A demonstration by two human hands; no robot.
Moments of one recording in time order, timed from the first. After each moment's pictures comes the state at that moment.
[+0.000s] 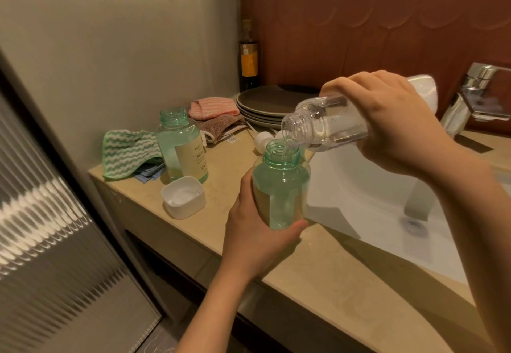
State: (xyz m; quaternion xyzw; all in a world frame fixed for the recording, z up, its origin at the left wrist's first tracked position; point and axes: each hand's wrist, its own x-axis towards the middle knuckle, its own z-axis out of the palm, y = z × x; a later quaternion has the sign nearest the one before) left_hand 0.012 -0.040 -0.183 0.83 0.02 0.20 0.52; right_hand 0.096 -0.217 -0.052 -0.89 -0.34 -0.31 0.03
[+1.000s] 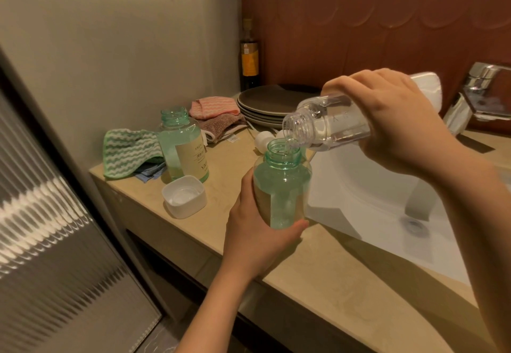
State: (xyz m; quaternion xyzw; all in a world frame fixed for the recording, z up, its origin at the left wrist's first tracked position) left_hand 0.012 -0.040 -0.182 0.83 0.01 0.20 0.52; right_hand 0.096 -0.217 -0.053 -0.89 -0.34 -0.32 0.04
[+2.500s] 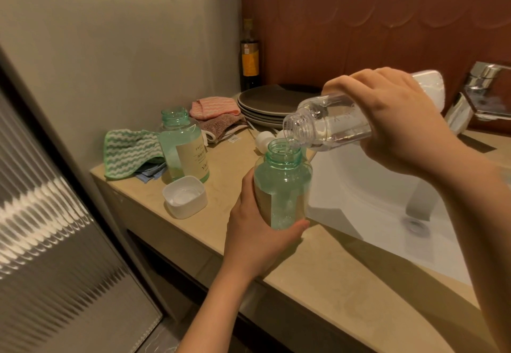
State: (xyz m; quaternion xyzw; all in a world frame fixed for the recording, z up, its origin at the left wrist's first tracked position) left_hand 0.012 -0.041 -0.182 0.83 0.02 0.19 0.52; right_hand 0.096 -0.218 -0.053 -0.88 -0.34 -0.33 0.03
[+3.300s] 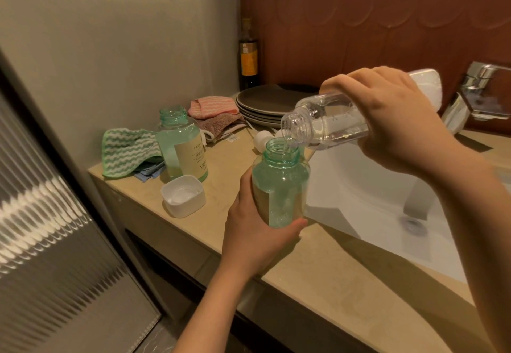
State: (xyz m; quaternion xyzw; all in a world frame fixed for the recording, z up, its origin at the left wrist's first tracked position) left_hand 0.012 -0.040 -0.182 0.83 0.02 0.20 0.52; right_hand 0.097 -0.218 -0.053 -0.88 -0.34 -0.33 0.02
